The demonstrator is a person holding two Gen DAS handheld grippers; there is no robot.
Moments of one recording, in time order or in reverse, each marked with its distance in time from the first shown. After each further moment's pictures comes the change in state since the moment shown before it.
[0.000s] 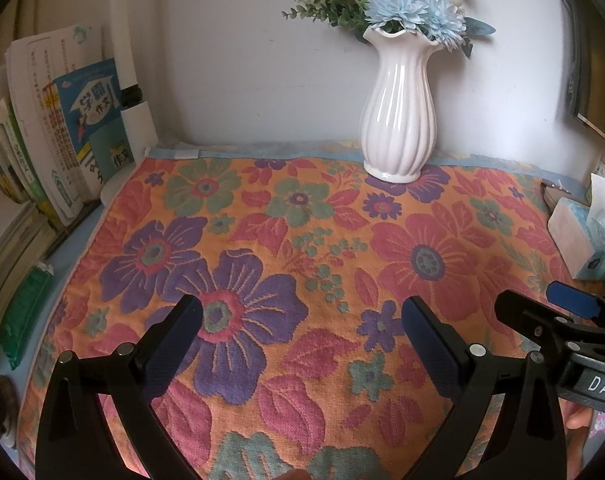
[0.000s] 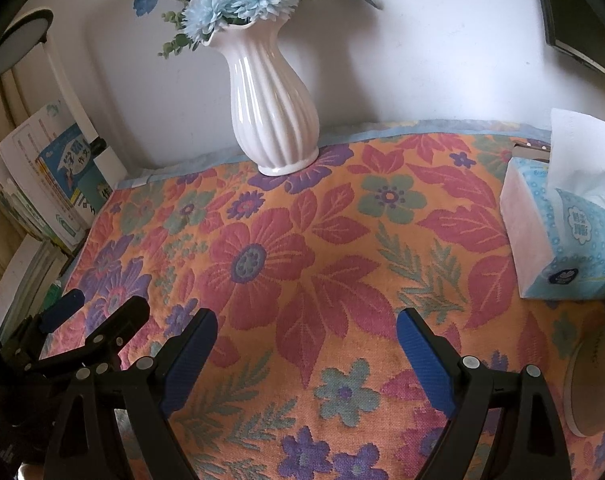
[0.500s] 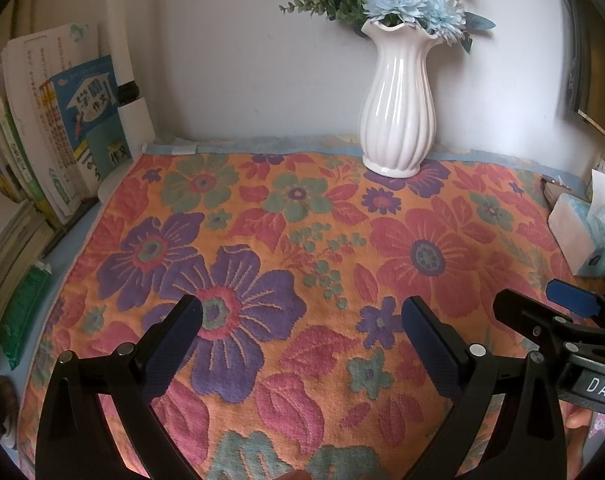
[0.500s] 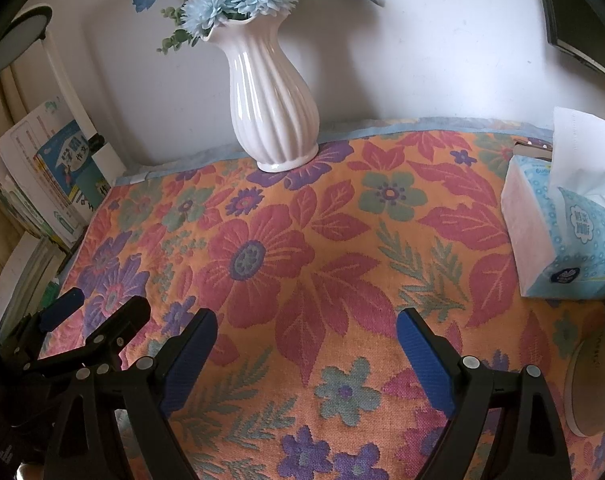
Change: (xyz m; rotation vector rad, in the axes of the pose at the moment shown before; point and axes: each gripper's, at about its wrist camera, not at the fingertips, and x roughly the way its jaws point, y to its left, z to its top) left arm 0.004 -0.001 0.000 0.007 0.017 -0.004; right arm 0.003 0.001 0.000 -0.004 0.011 -0.003
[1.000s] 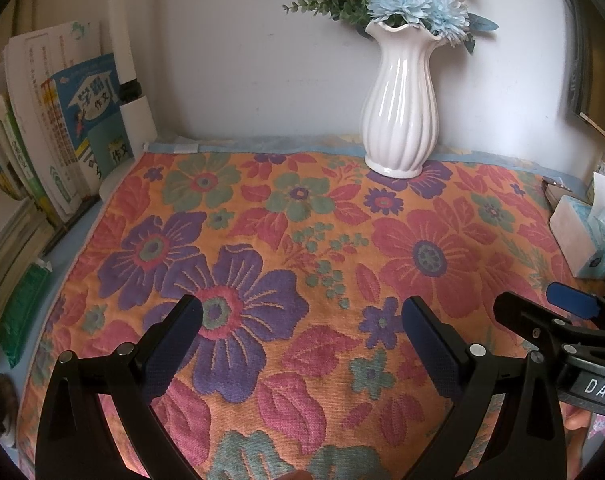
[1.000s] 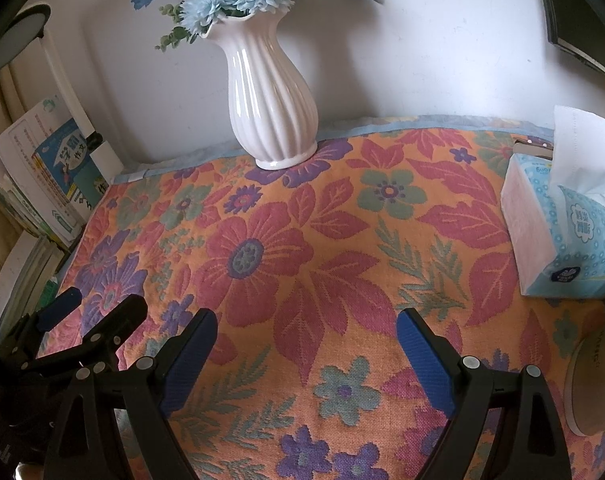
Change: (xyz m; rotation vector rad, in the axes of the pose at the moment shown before) left arm 0.001 0.002 0.001 -0.007 0.002 -0.001; right arm 0.002 -0.001 -0.001 -0.001 0.007 -0.003
